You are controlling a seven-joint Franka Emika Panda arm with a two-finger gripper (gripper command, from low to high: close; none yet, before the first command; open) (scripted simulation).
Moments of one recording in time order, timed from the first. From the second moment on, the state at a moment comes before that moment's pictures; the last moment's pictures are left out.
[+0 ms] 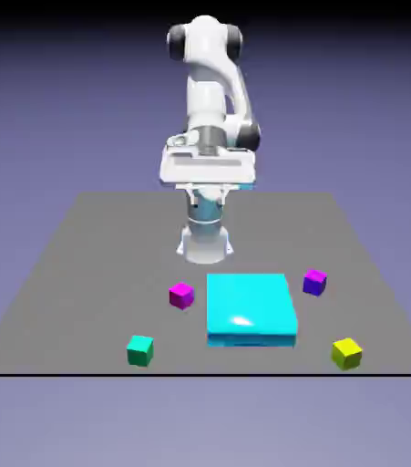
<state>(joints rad) 0.01 -0.53 0.00 -2.78 -0.04 3.00 0.72</state>
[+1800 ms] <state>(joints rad) 0.18 0.06 0.01 -2.65 -0.67 2.02 0.42</state>
